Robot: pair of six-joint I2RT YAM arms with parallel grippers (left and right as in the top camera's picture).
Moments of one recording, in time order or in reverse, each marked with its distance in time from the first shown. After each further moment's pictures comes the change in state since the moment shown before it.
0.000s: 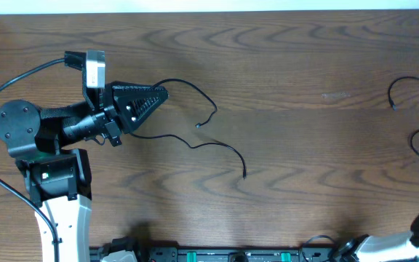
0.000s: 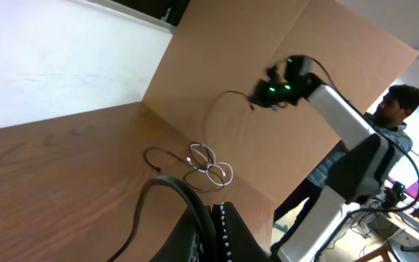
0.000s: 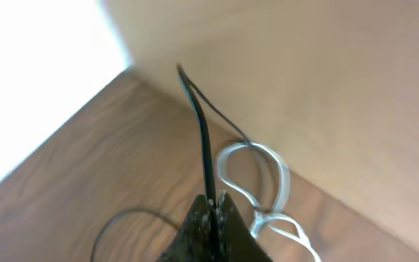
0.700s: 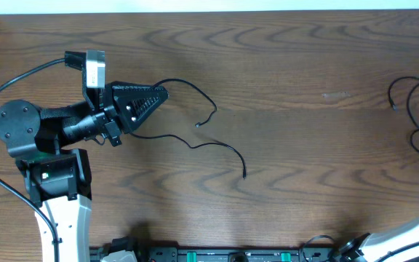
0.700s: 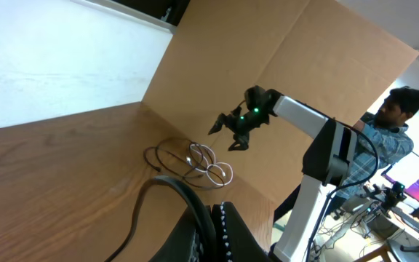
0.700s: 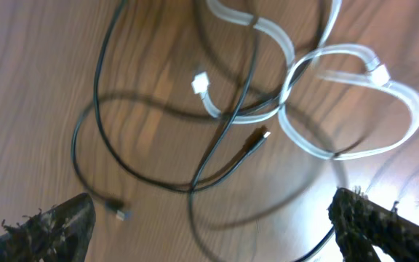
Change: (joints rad) left arm 0.000 0.000 0.000 0.000 0.000 0.000; right arm 0.010 0.251 -0.046 -0.261 -0.153 0.211
